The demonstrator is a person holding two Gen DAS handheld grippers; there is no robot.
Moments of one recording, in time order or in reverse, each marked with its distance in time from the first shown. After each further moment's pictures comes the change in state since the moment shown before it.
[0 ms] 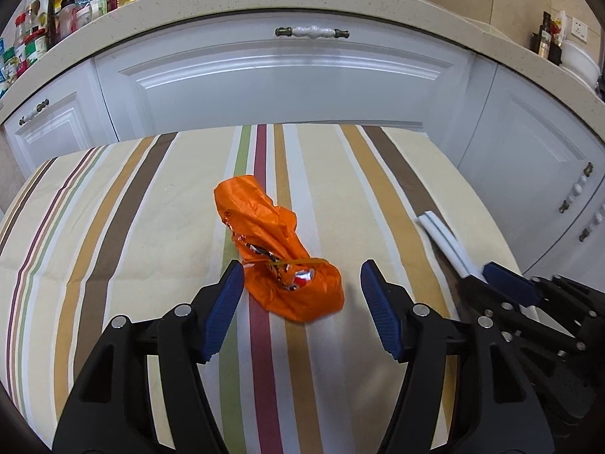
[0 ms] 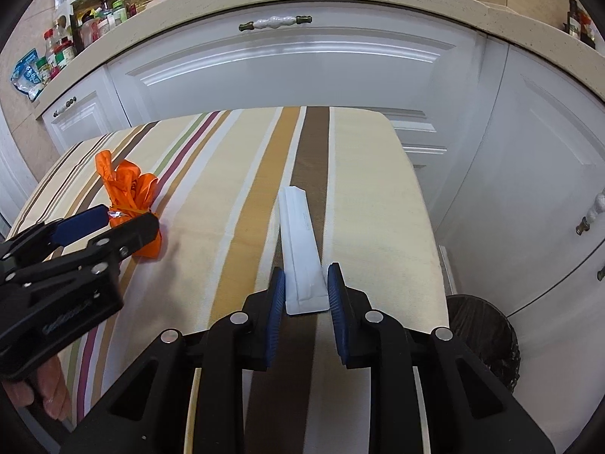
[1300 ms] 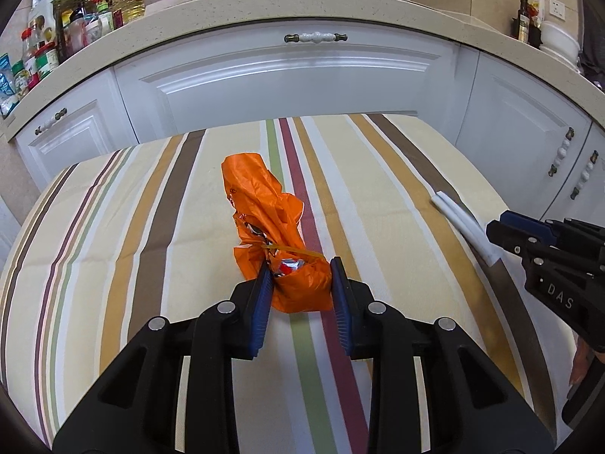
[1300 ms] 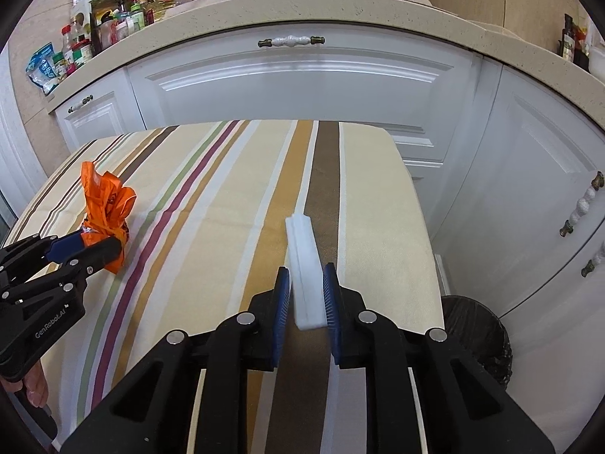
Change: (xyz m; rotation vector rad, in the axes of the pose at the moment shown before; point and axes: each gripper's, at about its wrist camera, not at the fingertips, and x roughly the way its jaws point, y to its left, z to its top) left arm -0.051 0.031 -0.037 0.080 -0.019 0.005; right arm -0.037 0.019 -0.015 -0.037 -0.057 -0.012
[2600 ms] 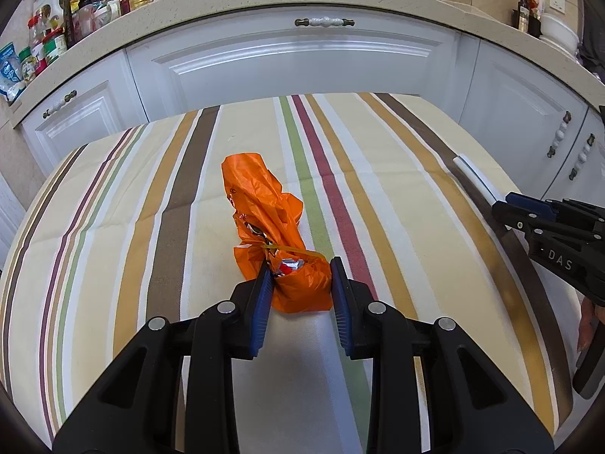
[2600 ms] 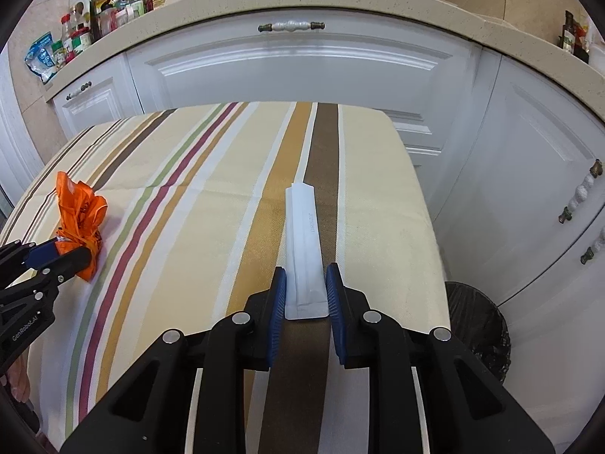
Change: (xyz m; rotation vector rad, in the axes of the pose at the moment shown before) left arm -0.008 0.021 -0.030 0.010 0.037 0.000; right arm 0.003 -0.001 -0.013 -0.005 0.031 -0.012
